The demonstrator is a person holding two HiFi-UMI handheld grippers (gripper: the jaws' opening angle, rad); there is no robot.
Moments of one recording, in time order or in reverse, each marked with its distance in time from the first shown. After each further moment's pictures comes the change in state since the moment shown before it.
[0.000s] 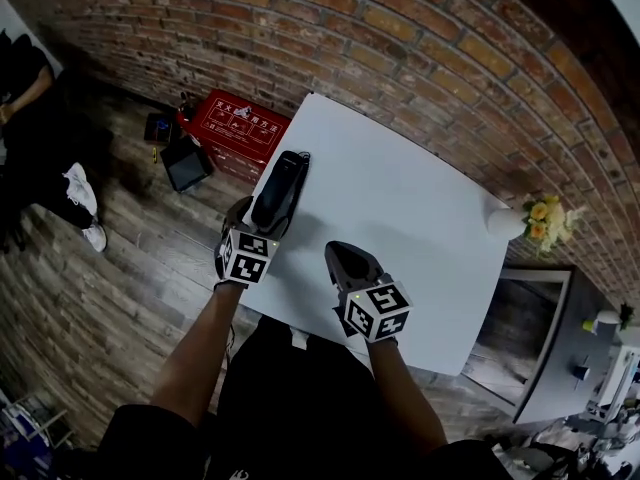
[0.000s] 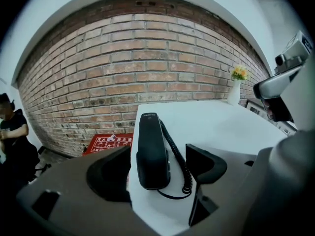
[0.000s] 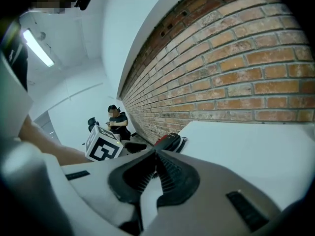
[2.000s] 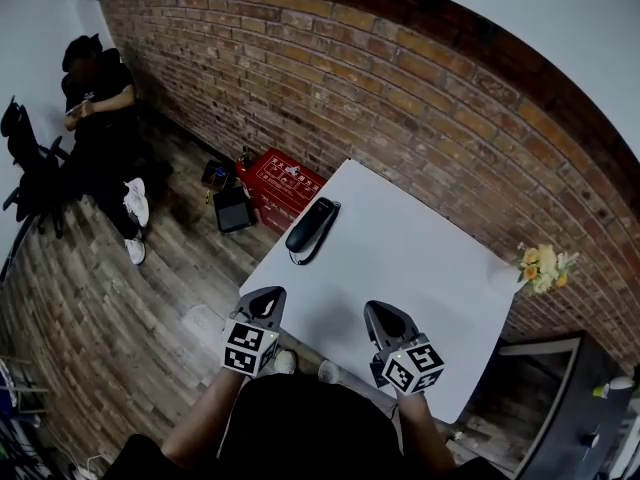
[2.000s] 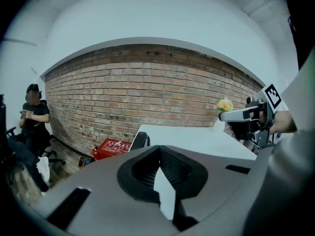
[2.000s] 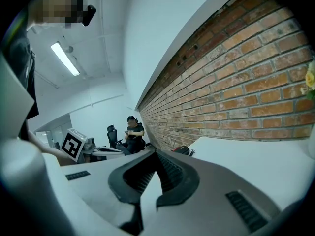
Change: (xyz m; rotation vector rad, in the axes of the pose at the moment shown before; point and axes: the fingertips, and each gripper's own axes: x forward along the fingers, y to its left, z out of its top) left arm -0.211 -0.088 0.009 -0.171 -0.234 0.097; right arm -0.134 0.029 0.017 -0.103 -0.154 0.180
